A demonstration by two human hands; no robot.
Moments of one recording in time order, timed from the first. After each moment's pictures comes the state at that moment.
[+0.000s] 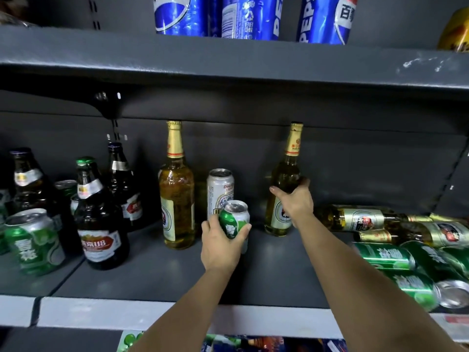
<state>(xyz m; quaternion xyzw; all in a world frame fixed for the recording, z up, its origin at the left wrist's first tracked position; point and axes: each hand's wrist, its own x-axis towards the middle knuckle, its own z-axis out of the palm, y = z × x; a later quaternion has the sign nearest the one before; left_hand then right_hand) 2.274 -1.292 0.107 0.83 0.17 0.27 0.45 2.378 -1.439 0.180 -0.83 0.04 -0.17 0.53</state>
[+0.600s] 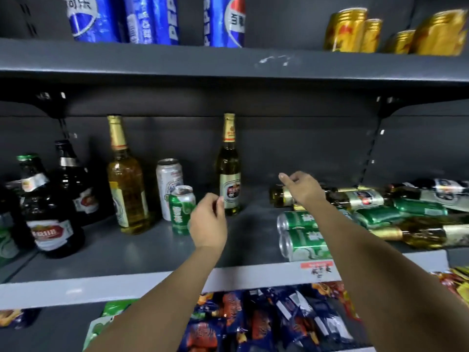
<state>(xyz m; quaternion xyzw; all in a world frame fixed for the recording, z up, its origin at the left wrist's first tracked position) 2.239 -1.390 0.140 0.80 0.07 0.39 0.45 2.316 -1.596 0.201 -0.94 0.03 -0.13 0.33</state>
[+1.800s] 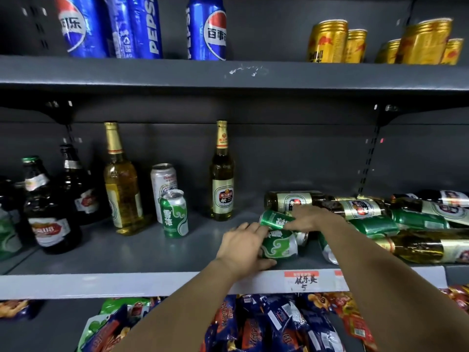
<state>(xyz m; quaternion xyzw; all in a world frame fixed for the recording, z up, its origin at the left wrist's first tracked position) 2.231 -1.467 0.128 0.97 -0.17 0.18 0.04 2.321 -1.650 0.180 -1.00 -0.06 0.08 0.02</state>
